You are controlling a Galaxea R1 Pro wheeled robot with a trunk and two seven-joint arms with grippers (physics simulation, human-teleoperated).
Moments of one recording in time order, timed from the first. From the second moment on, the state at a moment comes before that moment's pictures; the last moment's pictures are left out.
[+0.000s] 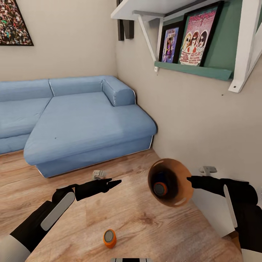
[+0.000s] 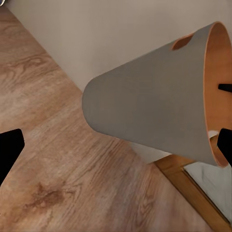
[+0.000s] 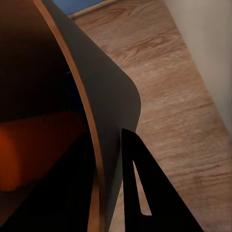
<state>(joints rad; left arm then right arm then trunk) -0.56 0.33 -0.50 -1.28 0.93 0.51 -0.39 -0.46 -0.17 -0.25 -1.57 0.13 1.04 0.63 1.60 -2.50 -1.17</state>
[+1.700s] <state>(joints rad) -0.56 0.23 -0.51 -0.95 0.61 0.46 -0.49 -0.46 -0.17 -0.25 -1.57 0.13 1.04 0.66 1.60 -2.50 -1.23</state>
